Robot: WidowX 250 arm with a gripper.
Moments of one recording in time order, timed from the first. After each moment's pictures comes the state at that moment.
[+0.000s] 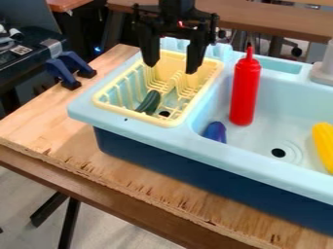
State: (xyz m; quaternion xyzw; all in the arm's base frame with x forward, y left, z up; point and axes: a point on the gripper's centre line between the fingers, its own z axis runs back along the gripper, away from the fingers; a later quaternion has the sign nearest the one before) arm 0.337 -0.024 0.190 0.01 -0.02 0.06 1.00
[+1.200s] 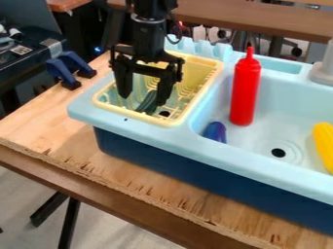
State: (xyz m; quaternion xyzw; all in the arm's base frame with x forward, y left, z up) arm 0.341 0.025 0.132 0.03 0.01 0.11 0.99
